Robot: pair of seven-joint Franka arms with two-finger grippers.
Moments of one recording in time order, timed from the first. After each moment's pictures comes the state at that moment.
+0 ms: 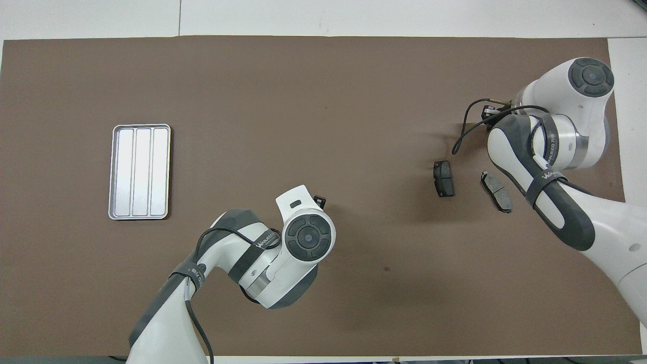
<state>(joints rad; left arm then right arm) -0.83 0.28 0.04 -2.11 0.05 2.41 -2.01 -0.05 0.54 0.00 -1.69 -0.08 2.28 0.36</state>
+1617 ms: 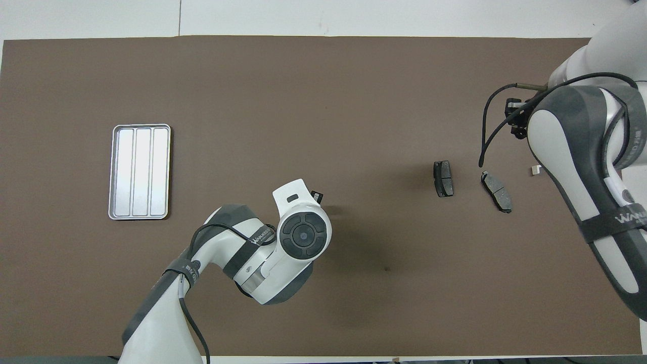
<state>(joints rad) -0.82 0.27 0.05 -2.10 0.09 2.43 -1.98 0.01 0.28 0.03 -1.55 -0.08 1.76 0.34</state>
